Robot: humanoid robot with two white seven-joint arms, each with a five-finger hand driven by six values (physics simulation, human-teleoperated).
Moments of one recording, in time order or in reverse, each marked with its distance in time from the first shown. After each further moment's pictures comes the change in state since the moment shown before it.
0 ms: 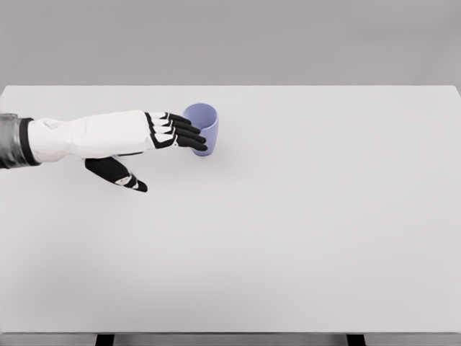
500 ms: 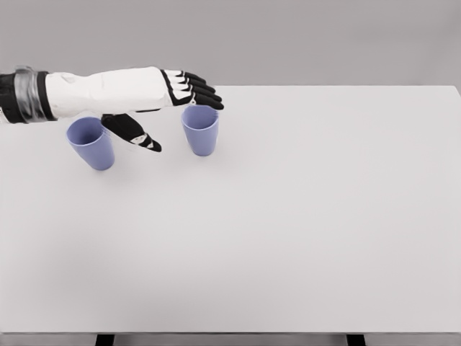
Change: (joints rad) left arm -0.239 -0.115 -0.147 0.149 0.016 0.000 0.002; right arm 0.006 0.000 -0.008 0.000 -0.001 0.000 -0.001
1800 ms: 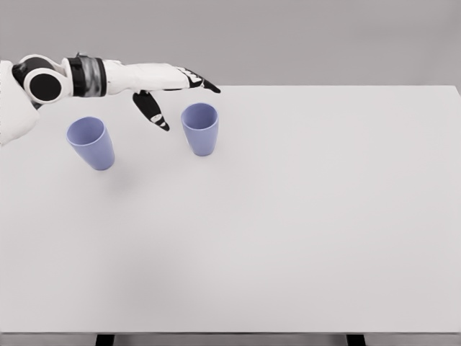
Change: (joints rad) left arm -0.051 -0.383 -0.054 0.673 -0.079 -0.001 -0.150; right arm 0.000 0.000 -0.001 0.000 0.000 0.000 0.000
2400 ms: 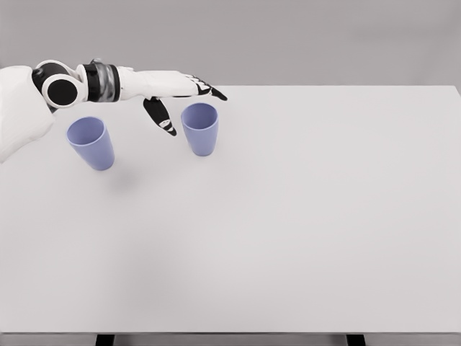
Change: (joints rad) left arm 0.014 -0.056 0.003 0.052 -0.048 0.000 0.003; right arm 0.000 0.000 0.000 0.000 0.000 0.000 0.000
